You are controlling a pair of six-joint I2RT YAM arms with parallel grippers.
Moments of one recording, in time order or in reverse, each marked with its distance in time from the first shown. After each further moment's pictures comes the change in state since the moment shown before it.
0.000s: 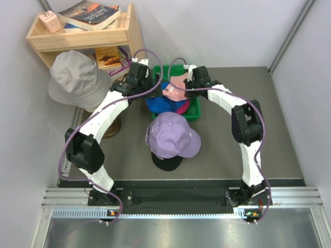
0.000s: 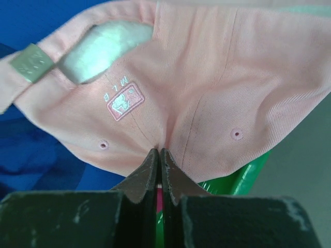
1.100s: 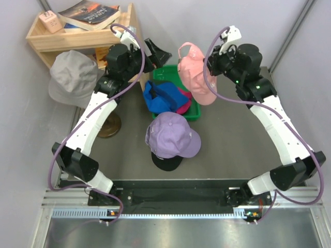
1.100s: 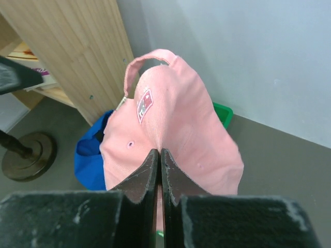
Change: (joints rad) left arm 0.024 -0.122 0.127 0.395 0.290 -0.265; right arm 0.000 -0.719 -0.103 0.006 0.051 -0.018
